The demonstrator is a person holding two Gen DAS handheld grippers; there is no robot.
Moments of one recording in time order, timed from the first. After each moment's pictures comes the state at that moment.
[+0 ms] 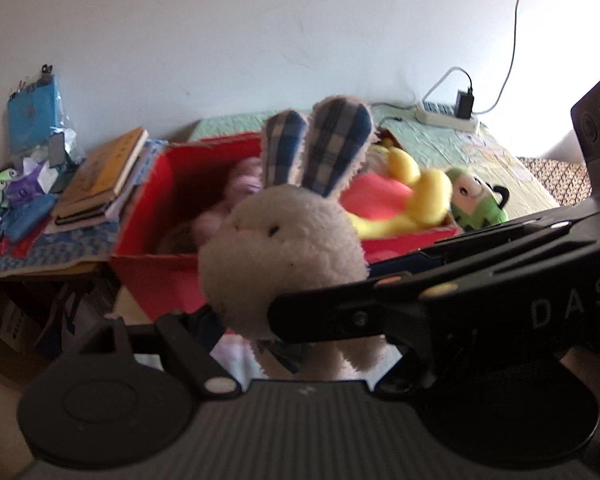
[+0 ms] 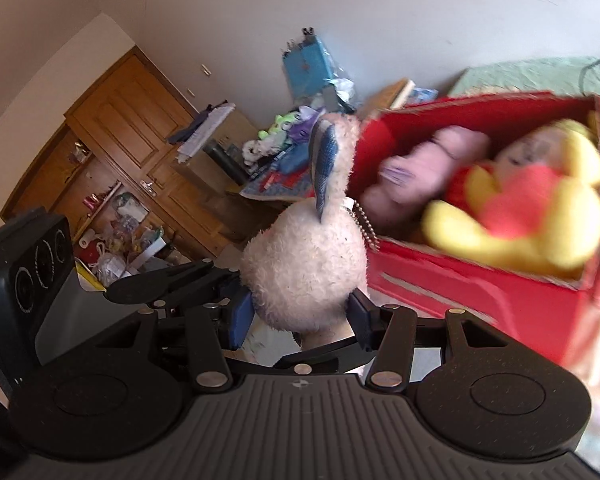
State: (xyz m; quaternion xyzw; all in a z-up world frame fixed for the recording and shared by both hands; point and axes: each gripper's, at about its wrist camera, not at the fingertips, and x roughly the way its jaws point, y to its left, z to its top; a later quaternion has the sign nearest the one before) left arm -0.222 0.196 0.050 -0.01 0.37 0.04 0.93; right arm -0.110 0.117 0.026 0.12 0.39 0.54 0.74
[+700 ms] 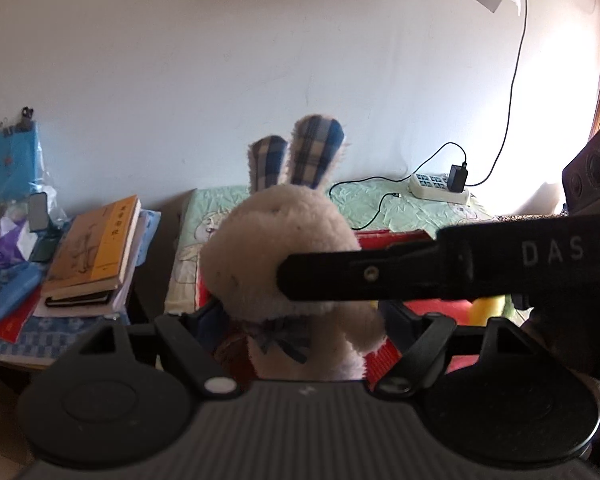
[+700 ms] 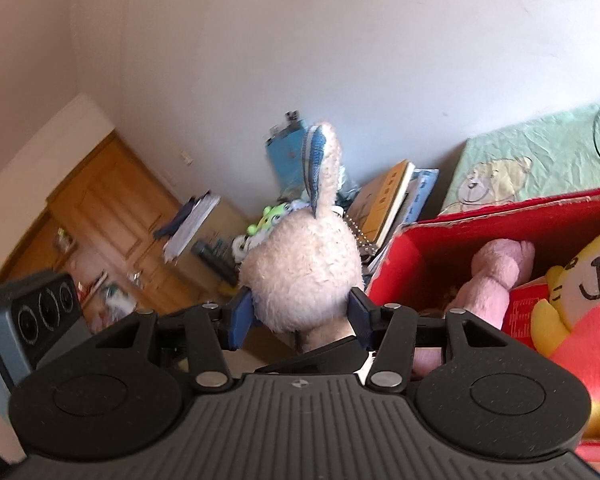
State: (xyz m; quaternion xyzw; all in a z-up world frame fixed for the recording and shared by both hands) left arm -0.167 0.307 0.096 -0.03 0.29 -0.03 0.95; right arm -0.062 0.182 0.060 0.22 0.33 0.47 0.78
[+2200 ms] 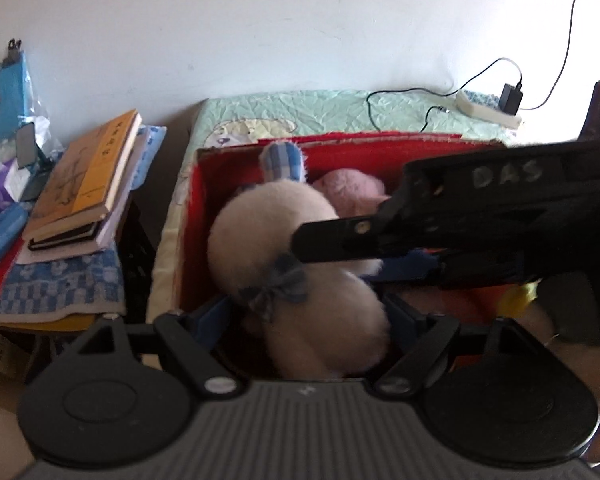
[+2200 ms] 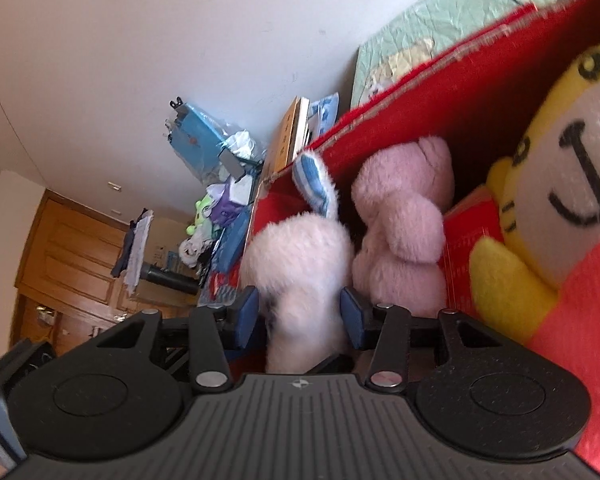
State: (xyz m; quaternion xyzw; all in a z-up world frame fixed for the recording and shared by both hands) left arm -0.097 0.312 0.014 -0.01 0.41 0.02 0.91; right arm 0.006 0.185 -0.029 0.32 0.48 0.38 0.72
